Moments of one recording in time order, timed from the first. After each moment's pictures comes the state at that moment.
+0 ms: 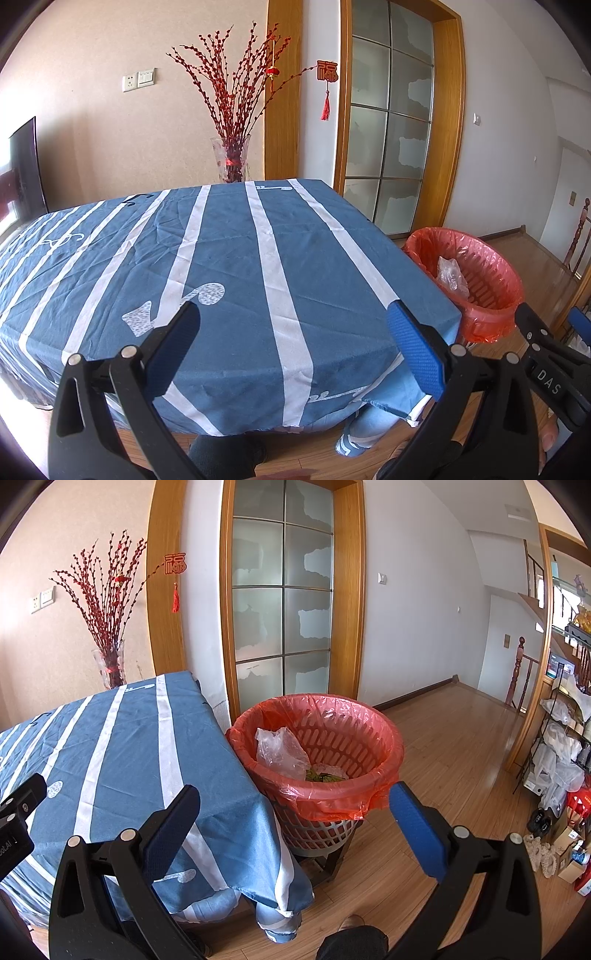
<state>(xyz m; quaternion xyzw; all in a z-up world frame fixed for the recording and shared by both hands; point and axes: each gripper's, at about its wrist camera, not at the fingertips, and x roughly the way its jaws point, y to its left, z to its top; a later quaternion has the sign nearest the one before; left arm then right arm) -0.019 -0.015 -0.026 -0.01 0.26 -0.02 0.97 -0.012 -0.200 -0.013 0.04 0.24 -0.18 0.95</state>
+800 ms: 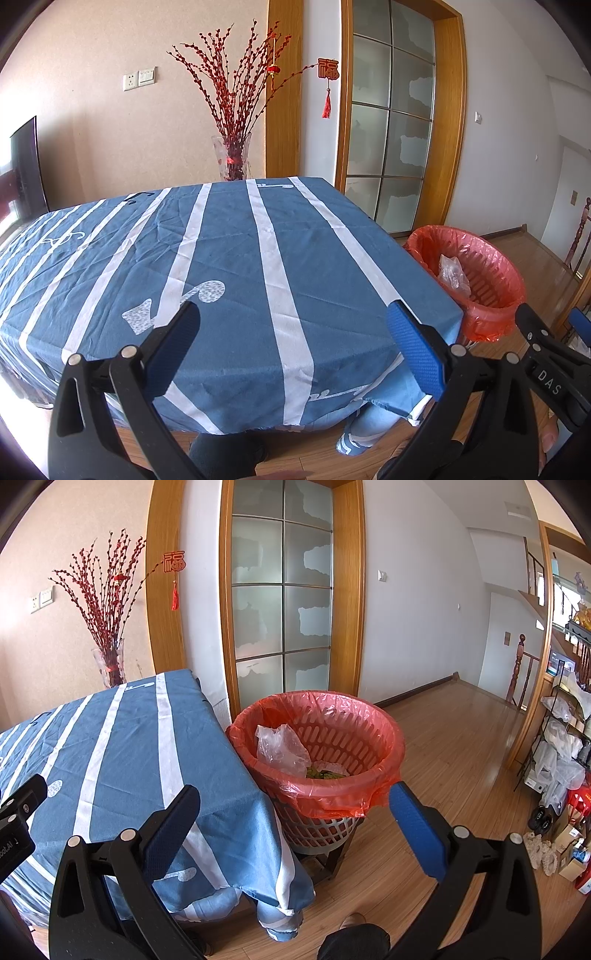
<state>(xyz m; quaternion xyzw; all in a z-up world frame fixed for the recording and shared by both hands) -0.016 -0.013 -0.029 -0.01 0.26 -0.02 0.97 -0.011 -0.200 -0.017 0.04 0.24 -0.18 0.95</state>
